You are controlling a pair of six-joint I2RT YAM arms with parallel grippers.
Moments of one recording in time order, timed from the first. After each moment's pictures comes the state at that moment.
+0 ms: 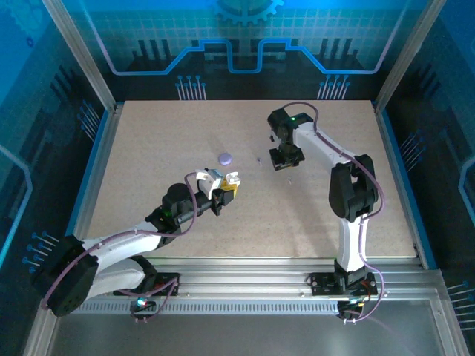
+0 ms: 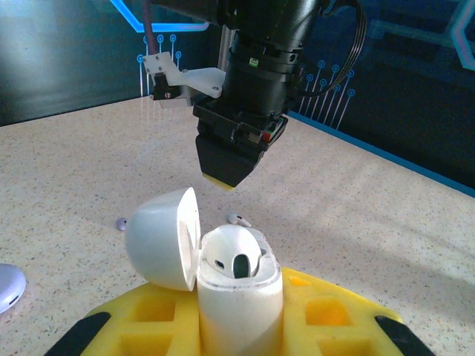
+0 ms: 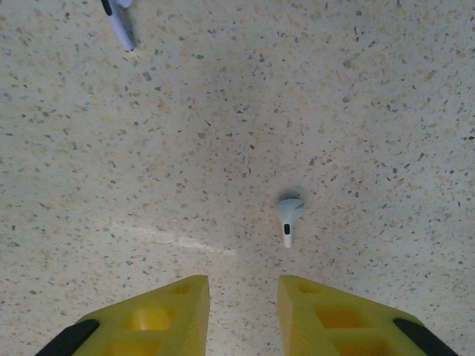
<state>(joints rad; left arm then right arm) -0.65 1.13 0.38 0.62 0.21 -0.14 0.41 2.03 1.74 -1.17 0.06 0.18</state>
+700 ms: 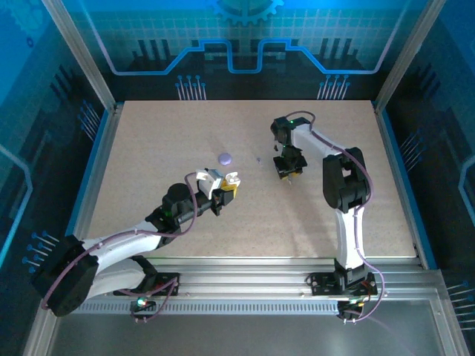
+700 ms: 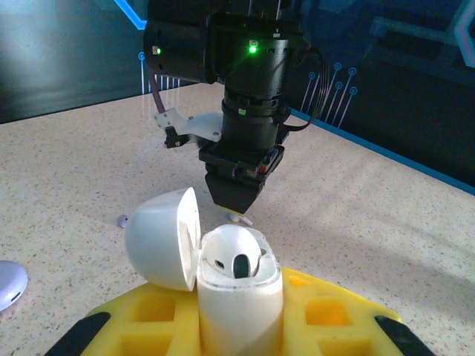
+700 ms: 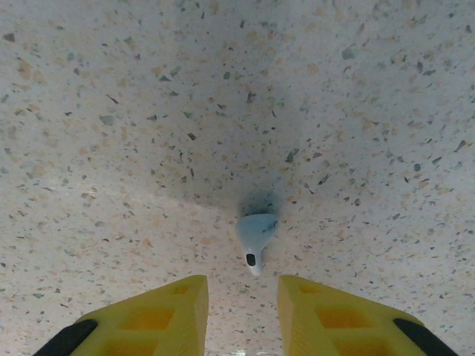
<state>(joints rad) -0.65 1.13 0.38 0.61 0.21 -0.14 0.36 2.16 1.74 -1.21 0.06 0.15</state>
